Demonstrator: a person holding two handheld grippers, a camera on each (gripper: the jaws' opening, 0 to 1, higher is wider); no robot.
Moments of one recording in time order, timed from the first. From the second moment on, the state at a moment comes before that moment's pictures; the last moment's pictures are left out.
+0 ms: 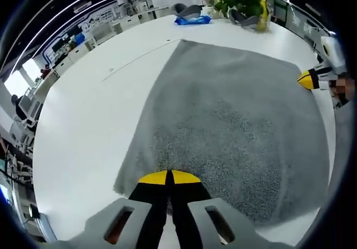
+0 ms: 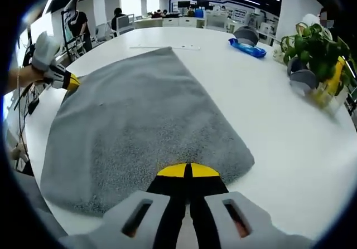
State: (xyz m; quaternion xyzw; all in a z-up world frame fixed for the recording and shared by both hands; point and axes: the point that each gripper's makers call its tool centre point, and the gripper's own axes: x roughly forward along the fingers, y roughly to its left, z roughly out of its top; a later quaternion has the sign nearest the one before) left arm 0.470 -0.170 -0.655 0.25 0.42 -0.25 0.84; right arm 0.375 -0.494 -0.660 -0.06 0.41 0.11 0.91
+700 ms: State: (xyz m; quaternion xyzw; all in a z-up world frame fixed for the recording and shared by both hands) left arm 0.486 -0.178 -0.653 0.27 0.41 -0.26 0.83; right arm 0.360 -0.489 -0.659 -0.06 0.39 0.10 0.91
